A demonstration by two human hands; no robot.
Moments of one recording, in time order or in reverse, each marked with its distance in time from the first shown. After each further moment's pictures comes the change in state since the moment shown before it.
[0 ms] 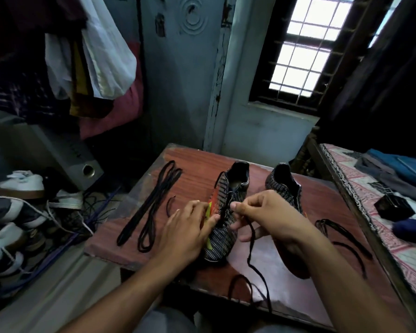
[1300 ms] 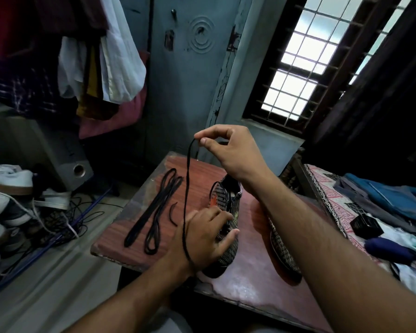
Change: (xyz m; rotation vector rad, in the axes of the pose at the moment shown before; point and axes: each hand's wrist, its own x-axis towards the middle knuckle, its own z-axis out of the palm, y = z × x) left_hand -0.007 0.023 -0.015 -0.099 0.402 0.522; right_hand 0.044 -0.134 0.061 -0.455 0.265 -0.563
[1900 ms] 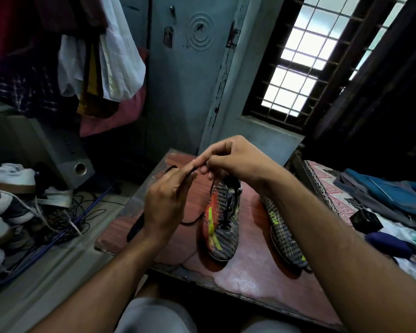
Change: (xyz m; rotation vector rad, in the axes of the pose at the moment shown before) left_hand 0.028 -0.038 -0.058 -0.062 0.369 -0.163; right_hand -0.017 -0.001 -0.014 0.284 -0.408 0.184
